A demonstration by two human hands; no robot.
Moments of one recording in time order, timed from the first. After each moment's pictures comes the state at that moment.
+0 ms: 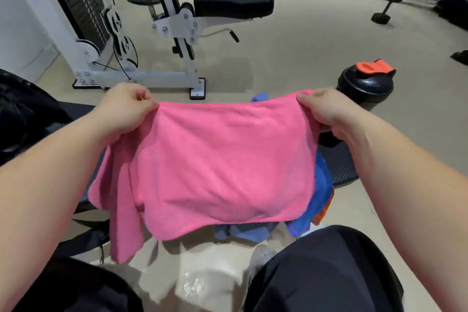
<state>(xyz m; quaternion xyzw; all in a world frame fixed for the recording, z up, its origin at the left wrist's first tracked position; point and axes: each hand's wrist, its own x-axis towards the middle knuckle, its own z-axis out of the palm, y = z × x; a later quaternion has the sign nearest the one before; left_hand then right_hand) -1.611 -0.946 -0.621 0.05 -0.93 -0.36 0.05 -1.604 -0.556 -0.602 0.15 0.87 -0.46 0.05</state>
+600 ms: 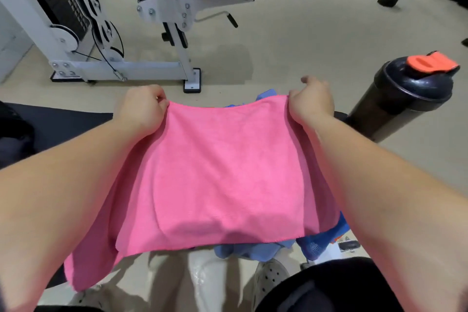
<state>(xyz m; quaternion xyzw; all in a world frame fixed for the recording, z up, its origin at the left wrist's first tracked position) -1.722 -0.932 -0.713 -0.01 -0.98 -0.18 0.07 -1.700 -0.585 -0.680 0.22 0.93 -0.25 -0.12</state>
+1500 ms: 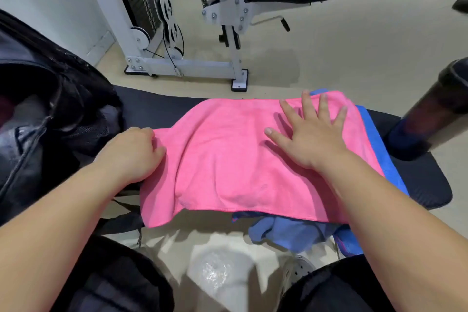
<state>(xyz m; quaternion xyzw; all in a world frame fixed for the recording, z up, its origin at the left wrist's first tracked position) -1.541 -1.024 -0.685 0.09 -0.99 -0.04 -0.07 -1.602 -0.674 -0.687 -0.07 1.00 -0.02 0.03</state>
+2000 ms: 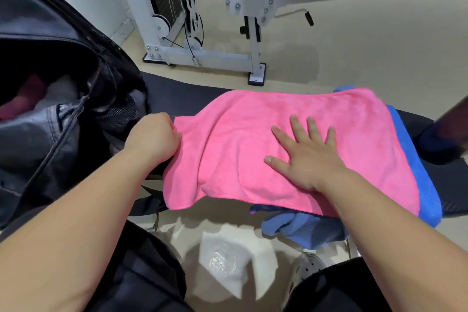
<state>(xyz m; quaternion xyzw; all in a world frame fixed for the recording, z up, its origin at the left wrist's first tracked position) -1.550 -1.038 -0.703 0.15 -0.98 -0.10 0.02 -1.570 -0.709 -0.720 -0.17 0.98 0.03 0.12</state>
